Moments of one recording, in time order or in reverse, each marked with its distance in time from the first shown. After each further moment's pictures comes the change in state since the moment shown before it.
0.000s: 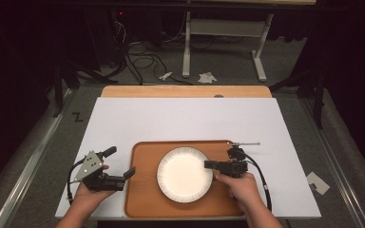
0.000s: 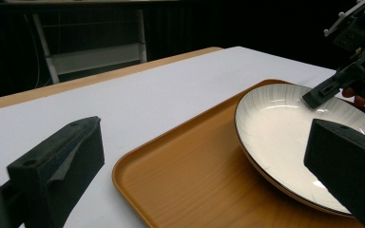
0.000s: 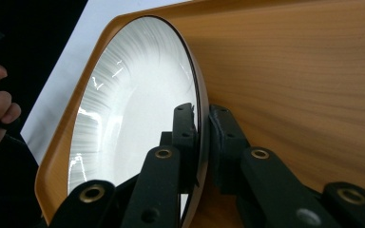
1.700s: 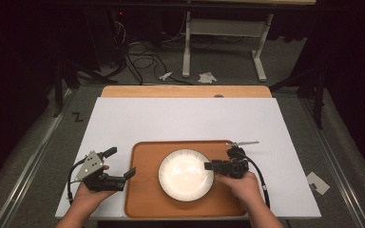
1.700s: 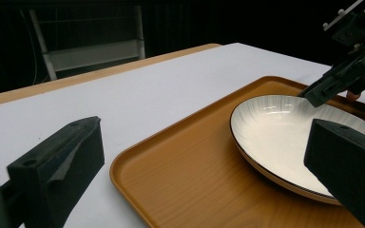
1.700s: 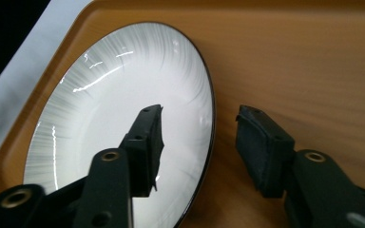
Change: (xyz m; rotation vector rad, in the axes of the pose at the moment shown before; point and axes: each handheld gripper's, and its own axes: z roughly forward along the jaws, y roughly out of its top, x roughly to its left) left arm 0.000 0.000 0.001 0.014 -0.006 -0.004; right arm 0.001 0.003 -0.004 0.017 -0.093 -0.120
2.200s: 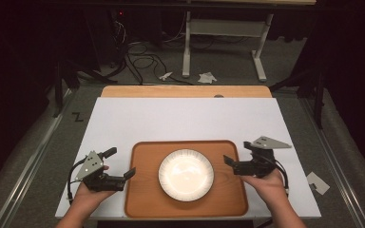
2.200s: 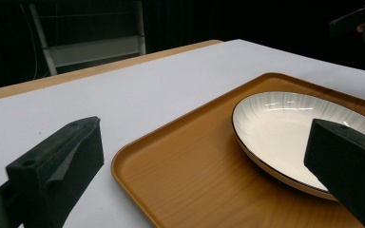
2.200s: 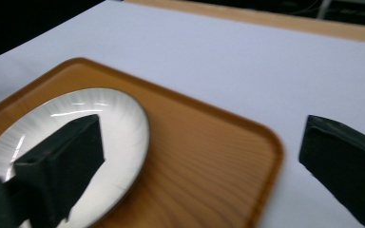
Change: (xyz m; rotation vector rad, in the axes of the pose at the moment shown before) left arm 0.001 -0.002 0.001 0.017 0.007 -0.003; right arm -0.002 -0.002 -0.082 -0.312 -0.195 -0.310
